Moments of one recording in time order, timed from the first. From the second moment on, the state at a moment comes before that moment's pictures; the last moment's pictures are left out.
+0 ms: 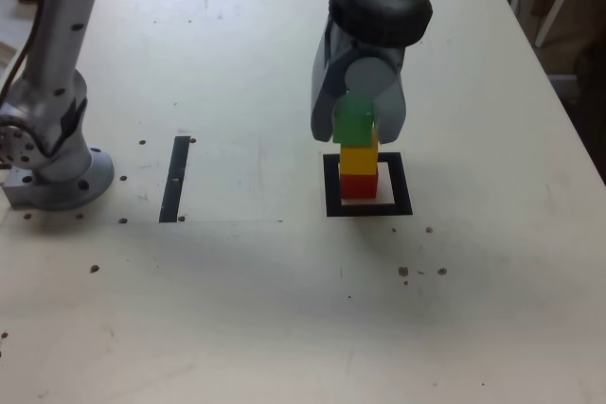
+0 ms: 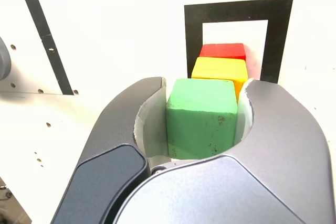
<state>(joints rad) -0.10 2.07 -1.80 1.52 0.07 -0.10</state>
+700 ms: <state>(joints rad) -0.09 1.99 -1.73 1.47 0.09 -0.09</state>
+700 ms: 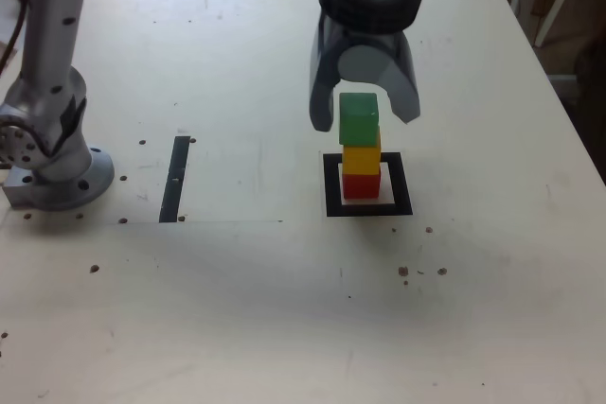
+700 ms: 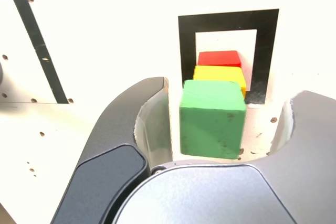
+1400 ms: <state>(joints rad) -0.09 1.63 -1.19 1.36 0.12 -0.19</state>
